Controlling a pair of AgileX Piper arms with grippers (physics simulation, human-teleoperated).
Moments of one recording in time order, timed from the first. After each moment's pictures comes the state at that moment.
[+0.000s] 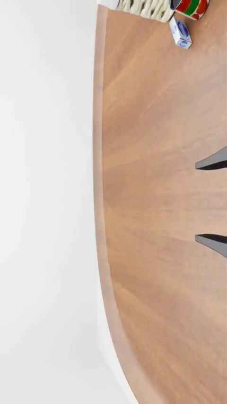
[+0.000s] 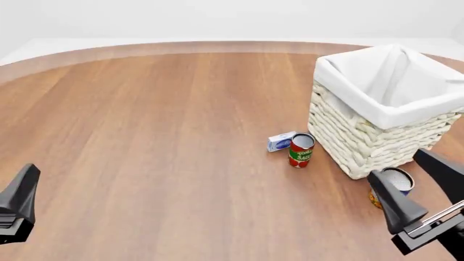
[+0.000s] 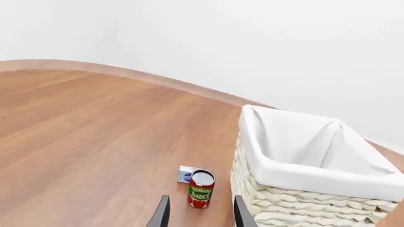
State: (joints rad) left arm 0.00 0.01 0.00 0.00 0.00; right arm 0.38 0.28 0.00 -0.25 -0.16
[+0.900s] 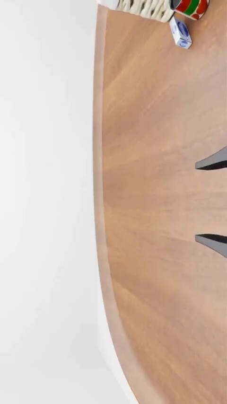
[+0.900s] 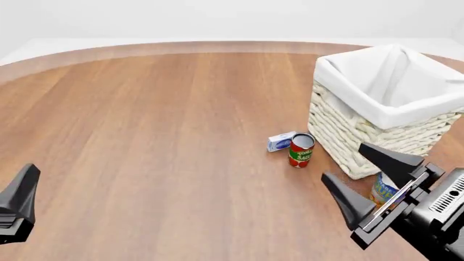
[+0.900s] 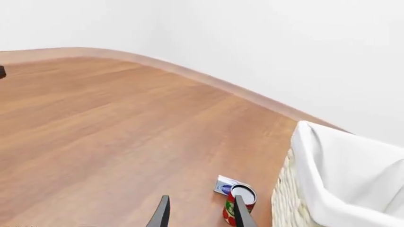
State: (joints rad) left arm 0.00 0.01 0.00 0.00 0.00; right arm 0.59 0.71 -0.02 -0.61 -0.19
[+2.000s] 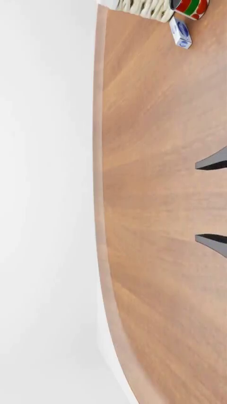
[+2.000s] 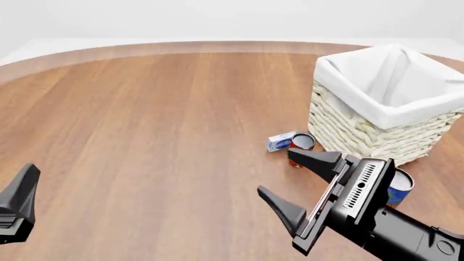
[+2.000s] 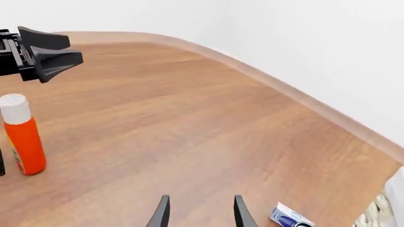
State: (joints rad) left arm 0.00 0.01 0.00 0.00 0.00; right arm 0.85 1.13 -0.16 -0.81 -0.22
